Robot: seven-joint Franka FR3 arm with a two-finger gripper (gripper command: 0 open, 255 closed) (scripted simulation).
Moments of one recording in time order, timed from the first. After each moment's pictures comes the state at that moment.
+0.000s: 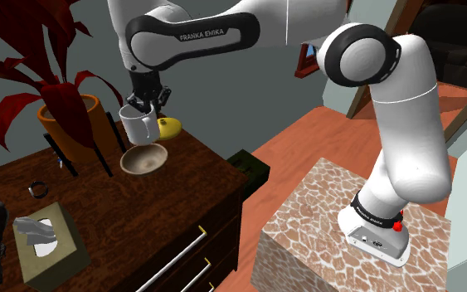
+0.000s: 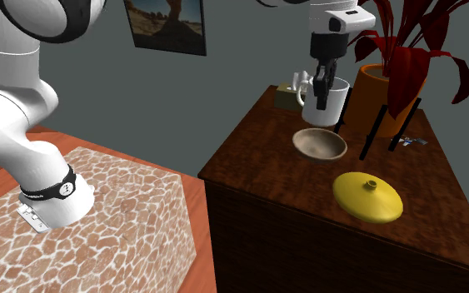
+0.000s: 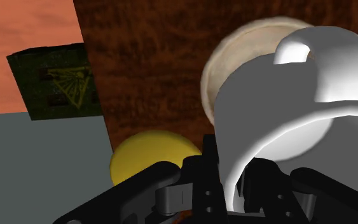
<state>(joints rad) 0.27 0.56 0.31 -1.18 -0.25 1.83 0.74</state>
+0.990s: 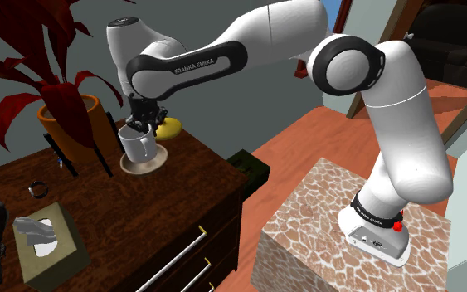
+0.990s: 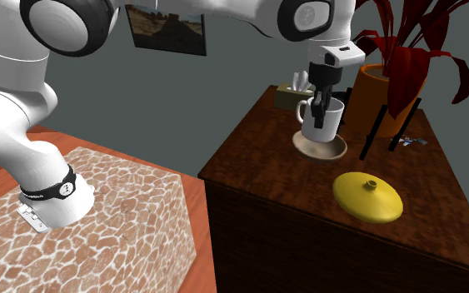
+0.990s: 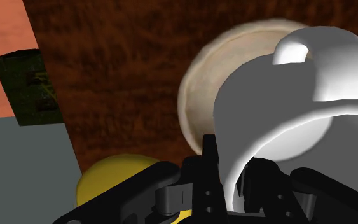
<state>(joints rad) 0.30 0.65 0.30 -1.22 -0.27 1.94 0.78</state>
